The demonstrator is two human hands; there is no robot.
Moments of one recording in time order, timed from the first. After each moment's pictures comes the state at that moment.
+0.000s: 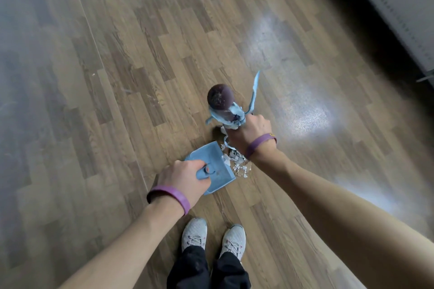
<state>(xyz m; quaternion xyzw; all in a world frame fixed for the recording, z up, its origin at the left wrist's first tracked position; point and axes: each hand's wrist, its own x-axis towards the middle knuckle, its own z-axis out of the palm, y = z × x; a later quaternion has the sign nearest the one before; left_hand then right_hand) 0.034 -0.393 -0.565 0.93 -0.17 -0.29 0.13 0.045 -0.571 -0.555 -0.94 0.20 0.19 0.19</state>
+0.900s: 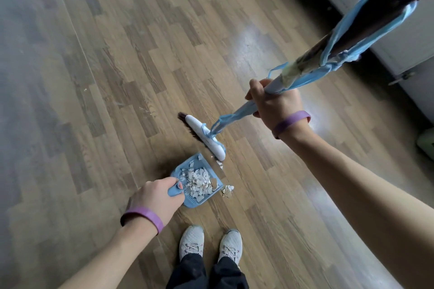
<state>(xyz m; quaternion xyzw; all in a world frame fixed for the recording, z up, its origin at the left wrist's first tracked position) 0.025 -0.344 -0.556 0.94 -0.12 -0.29 0.15 0.049 -0.609 -0.476 -0.84 0.35 -0.08 0.40</state>
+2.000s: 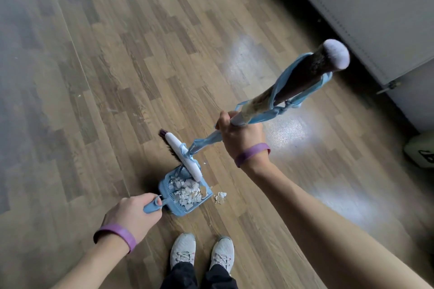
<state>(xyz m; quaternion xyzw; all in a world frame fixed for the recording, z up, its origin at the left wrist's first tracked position) 0.017 -0.318 -0.554 0.93 -0.11 -0.30 0.17 0.034 -0.562 -0.490 -0.84 0.37 -0.01 0.39</state>
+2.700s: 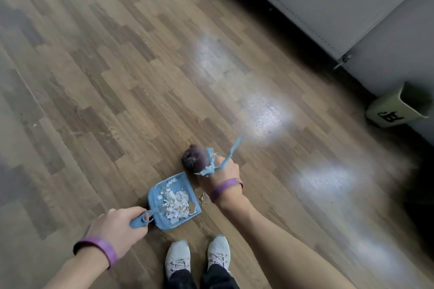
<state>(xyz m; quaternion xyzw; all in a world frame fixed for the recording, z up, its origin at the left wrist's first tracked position) 0.012 -0.348 -0.556 0.91 -0.23 -0.33 0.07 -0.055 -0.568 -0.507 -0.87 0.36 0.15 0.31</state>
